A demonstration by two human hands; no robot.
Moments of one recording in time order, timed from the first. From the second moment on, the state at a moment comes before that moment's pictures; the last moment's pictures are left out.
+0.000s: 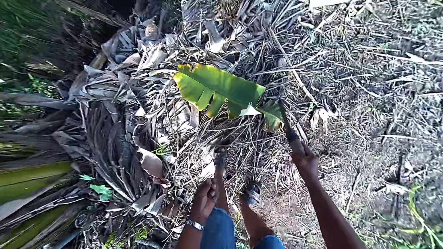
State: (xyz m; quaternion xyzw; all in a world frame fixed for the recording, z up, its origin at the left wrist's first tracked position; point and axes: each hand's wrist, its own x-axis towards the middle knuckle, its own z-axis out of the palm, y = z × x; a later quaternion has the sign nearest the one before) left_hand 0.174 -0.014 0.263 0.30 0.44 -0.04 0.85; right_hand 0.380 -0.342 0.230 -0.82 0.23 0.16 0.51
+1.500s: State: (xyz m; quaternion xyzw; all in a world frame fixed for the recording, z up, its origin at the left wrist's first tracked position) left_hand 0.369 0.170 0.240 0.49 0.39 -0.37 0.69; right_hand 0.318 -0.278 0.367 -0.82 0.37 0.36 0.24
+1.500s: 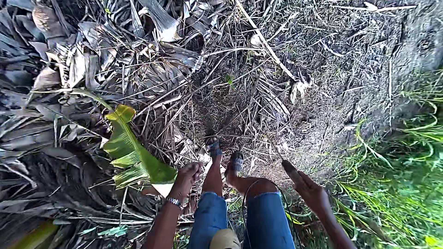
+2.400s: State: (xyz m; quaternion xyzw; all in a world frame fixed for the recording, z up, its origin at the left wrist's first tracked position) left_hand 0.414 -0.014 0.165 0.41 0.42 -0.39 0.71; right_hand 0.719 -0.354 0.057 -0.79 0.03 0.59 0.17
